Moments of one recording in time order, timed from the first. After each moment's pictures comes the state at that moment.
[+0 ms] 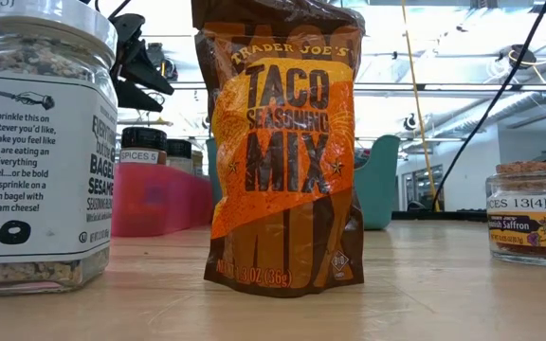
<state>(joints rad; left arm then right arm) 0.15 0.77 0.50 -0.14 -0.29 -0.40 0.89 1.74 0.45 0.43 0.68 0.76</state>
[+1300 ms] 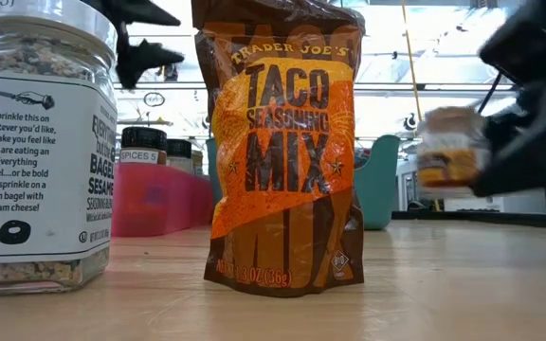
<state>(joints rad) 0.06 0.80 0.50 0.13 0.03 -0.40 0.70 1.71 0.50 0.65 0.57 0.40</state>
